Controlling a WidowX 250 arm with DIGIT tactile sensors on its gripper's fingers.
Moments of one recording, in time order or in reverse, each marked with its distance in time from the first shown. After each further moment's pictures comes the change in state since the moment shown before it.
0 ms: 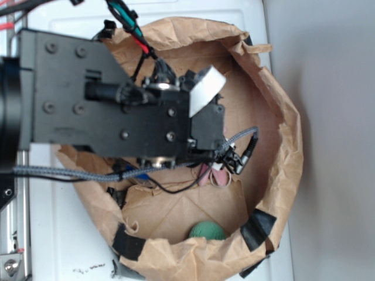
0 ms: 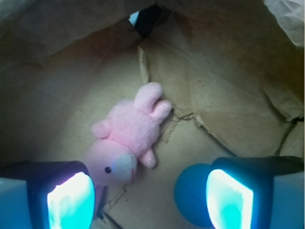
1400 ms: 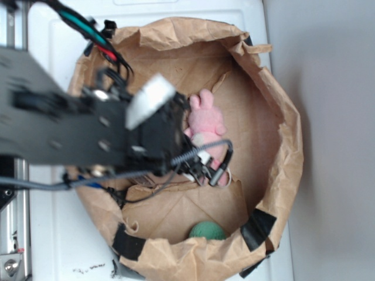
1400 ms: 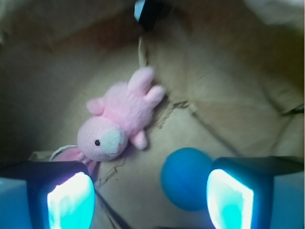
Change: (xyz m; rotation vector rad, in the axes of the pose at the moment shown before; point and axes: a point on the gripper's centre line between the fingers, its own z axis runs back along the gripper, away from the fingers) arm -0.019 0.007 -0.011 -0.062 -0.030 -0.054
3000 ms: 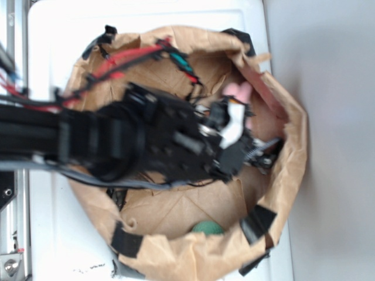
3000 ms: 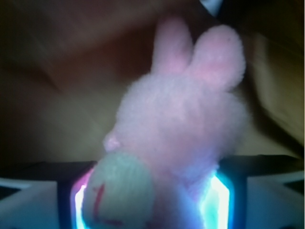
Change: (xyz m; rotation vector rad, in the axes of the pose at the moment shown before) arm 0.030 -0.021 -0.066 0.013 -0.076 0.075
